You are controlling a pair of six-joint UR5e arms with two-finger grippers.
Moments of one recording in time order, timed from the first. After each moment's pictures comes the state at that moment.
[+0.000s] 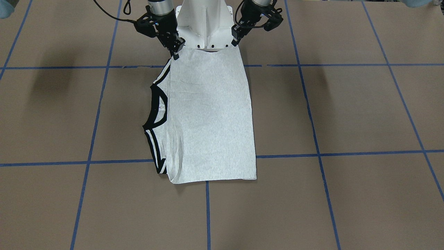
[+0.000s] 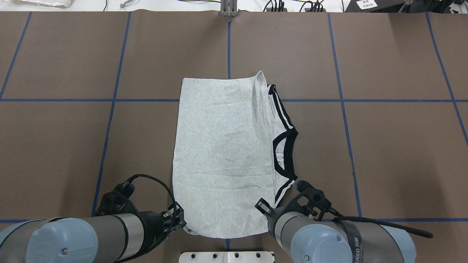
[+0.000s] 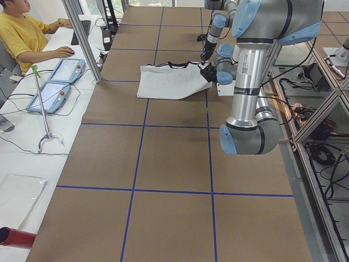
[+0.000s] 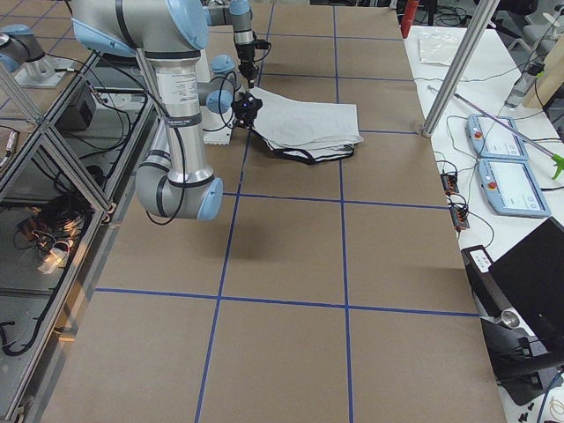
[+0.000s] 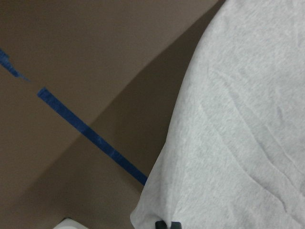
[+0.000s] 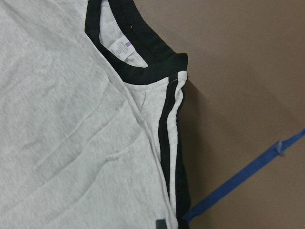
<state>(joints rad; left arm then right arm) -0.10 -1.79 -2.23 -1.88 -1.52 -2.29 0.06 -1.26 2.15 -1.57 1.38 2.24</state>
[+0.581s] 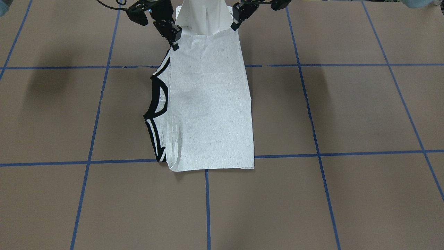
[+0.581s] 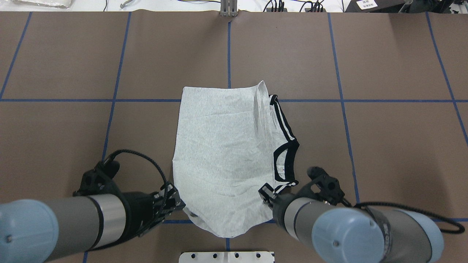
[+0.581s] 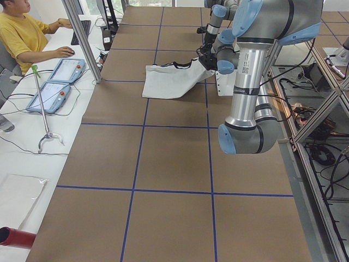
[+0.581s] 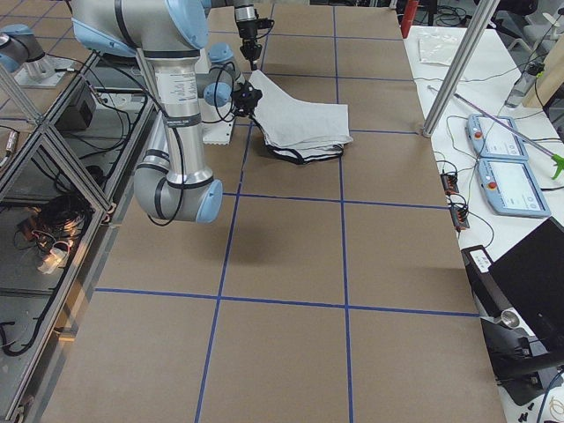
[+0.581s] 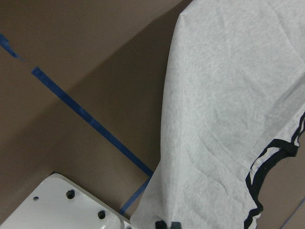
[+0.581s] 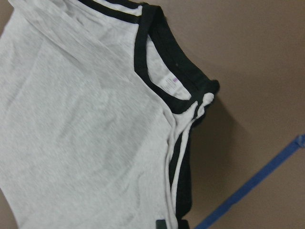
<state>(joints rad) -0.21 -1.85 -2.31 -1.80 -1.54 -2.21 0.16 -1.23 2.22 -1.57 1.45 2.28</state>
